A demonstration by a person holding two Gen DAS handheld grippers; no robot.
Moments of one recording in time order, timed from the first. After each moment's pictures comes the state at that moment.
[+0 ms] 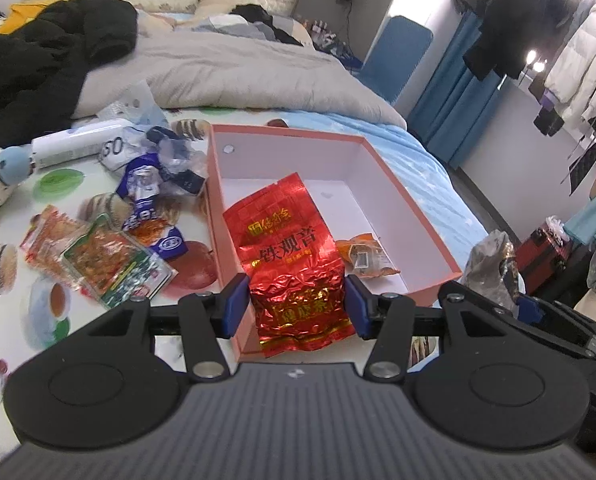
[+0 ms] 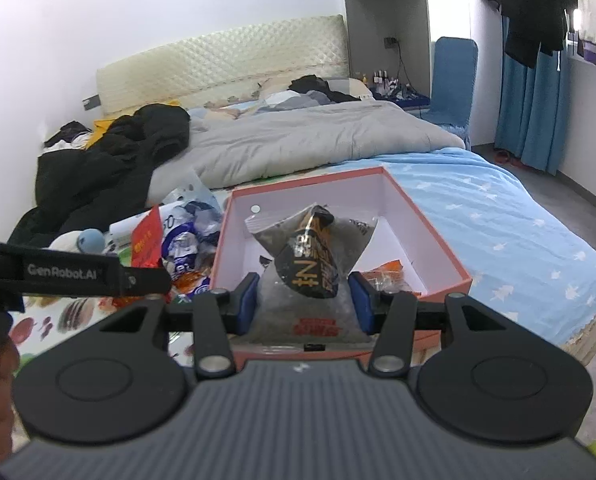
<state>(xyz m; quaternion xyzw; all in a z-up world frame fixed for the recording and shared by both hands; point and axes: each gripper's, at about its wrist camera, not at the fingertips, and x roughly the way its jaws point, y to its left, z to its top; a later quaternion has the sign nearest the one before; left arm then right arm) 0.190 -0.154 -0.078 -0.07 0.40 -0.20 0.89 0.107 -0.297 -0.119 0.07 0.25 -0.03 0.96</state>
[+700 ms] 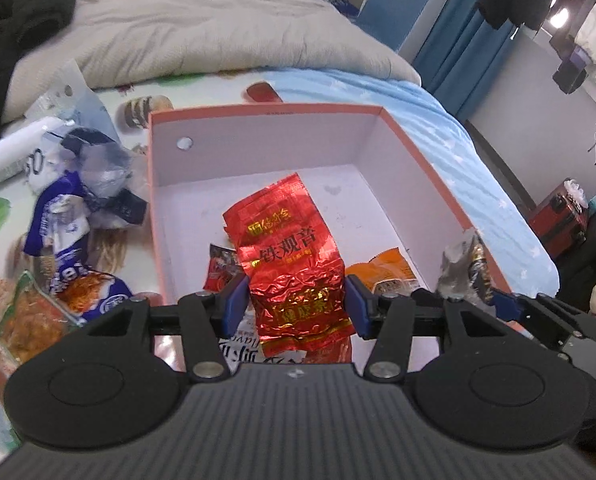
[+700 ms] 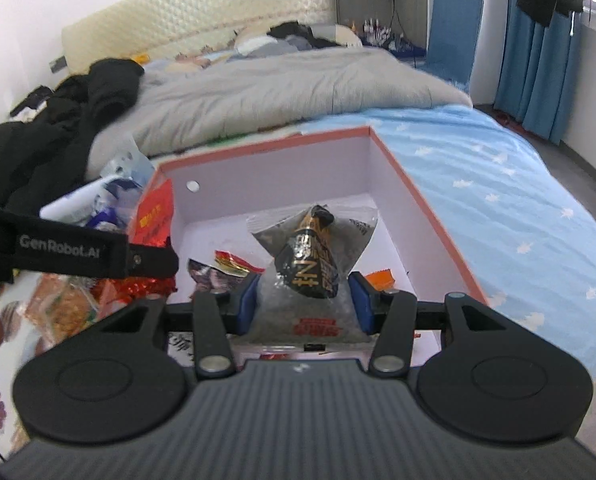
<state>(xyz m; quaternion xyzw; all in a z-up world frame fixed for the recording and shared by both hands) 0.365 -0.237 -0.150 -0.03 0.47 -0.21 0.86 0.255 -0.355 -0.181 0.07 0.33 -0.04 0.94</state>
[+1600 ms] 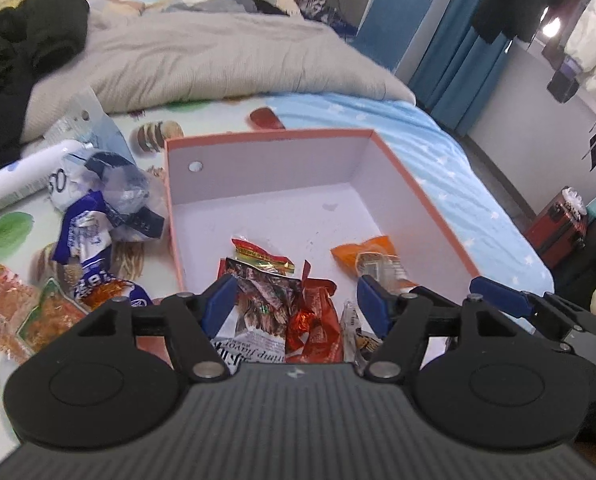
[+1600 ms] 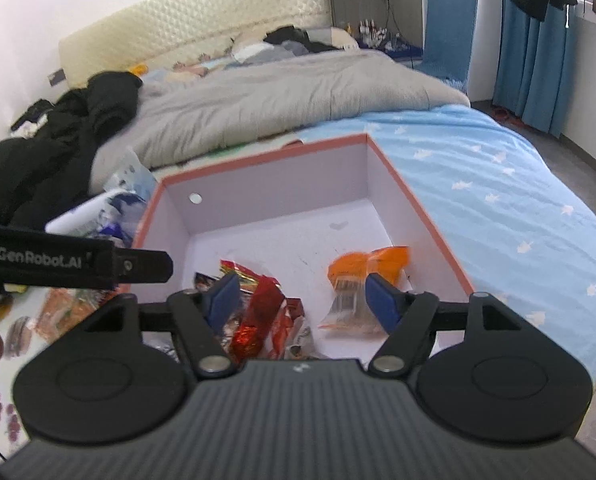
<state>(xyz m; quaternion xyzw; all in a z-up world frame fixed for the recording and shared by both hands) 0.323 -0.218 -0.109 -0.02 0.43 -0.21 0.88 0.244 -0.357 -0.160 0.09 0.32 -0.04 0.94</state>
